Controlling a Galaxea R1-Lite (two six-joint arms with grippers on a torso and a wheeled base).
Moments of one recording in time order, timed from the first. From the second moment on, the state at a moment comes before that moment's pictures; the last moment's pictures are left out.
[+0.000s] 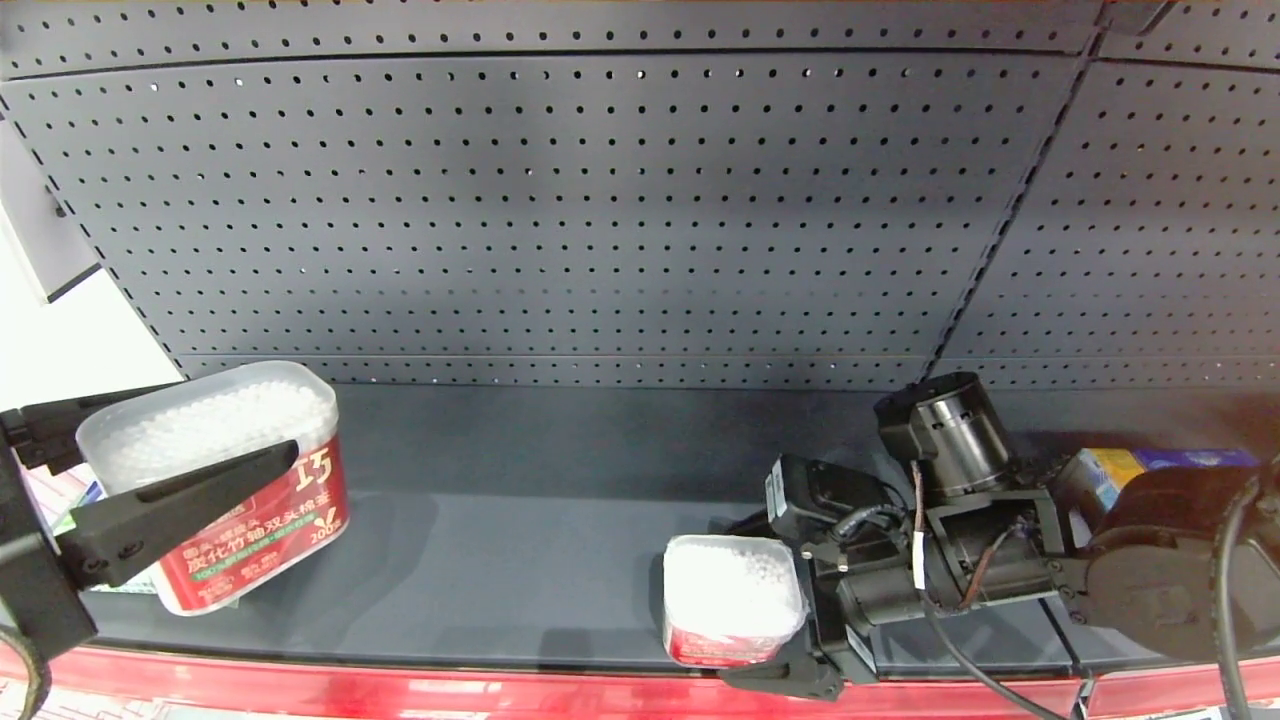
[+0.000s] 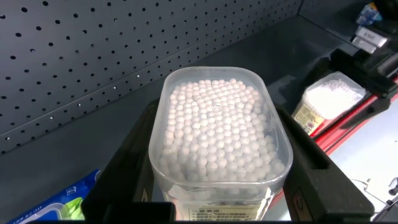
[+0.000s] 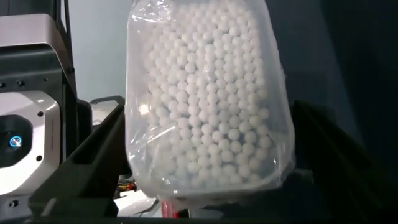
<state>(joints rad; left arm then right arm) -0.29 0.96 -0.63 -0.16 -0.30 0.16 0.61 1.78 -0.76 -0.27 0.58 -0.59</state>
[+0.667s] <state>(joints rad) -0.30 0.97 -0.65 -0.16 -0.30 0.16 0.52 1.44 -0.53 -0.27 0.57 -0.59</state>
